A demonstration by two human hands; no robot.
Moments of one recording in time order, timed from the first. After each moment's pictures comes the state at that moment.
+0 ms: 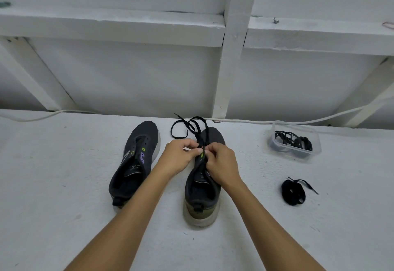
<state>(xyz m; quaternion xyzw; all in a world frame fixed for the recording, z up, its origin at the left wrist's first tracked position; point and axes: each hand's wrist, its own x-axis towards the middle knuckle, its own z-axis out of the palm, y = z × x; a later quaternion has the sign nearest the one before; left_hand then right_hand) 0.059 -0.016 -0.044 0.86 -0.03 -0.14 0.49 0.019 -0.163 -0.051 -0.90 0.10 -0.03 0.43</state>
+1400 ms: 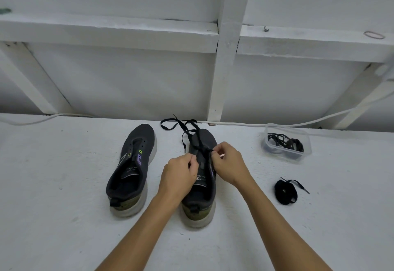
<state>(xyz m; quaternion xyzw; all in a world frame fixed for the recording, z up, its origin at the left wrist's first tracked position) 0.002 -0.033 -0.037 0.94 -0.06 0.02 0.34 0.011 -0.197 -0.041 -0.88 0.13 0.02 0.46</state>
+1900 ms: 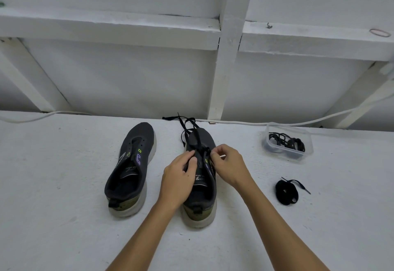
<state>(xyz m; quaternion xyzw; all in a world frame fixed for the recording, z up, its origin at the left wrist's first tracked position) -0.004 -0.032 -0.047 0.86 -0.01 -0.04 0.50 0.010 -0.196 -0.045 -0.85 0.14 0.02 0.51</state>
